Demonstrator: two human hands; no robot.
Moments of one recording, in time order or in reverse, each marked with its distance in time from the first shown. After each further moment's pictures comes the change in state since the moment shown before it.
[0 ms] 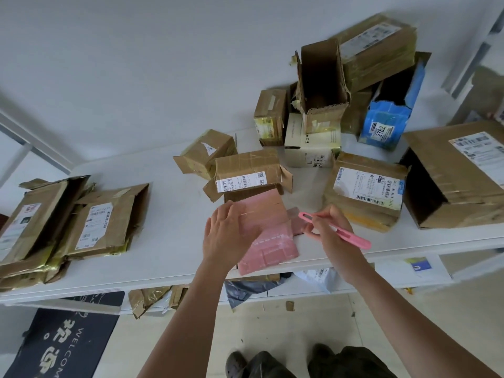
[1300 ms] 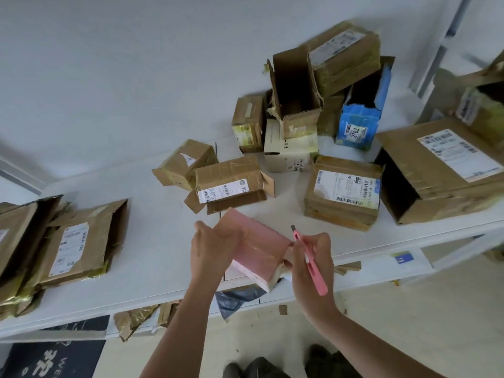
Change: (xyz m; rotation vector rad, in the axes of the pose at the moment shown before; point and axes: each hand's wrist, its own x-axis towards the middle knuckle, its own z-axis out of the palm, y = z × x) left_hand 0.001 0.021 -0.005 -0.337 0.022 -0.469; right_hand -0.050 -0.016 0.050 -0.142 0.446 -0.170
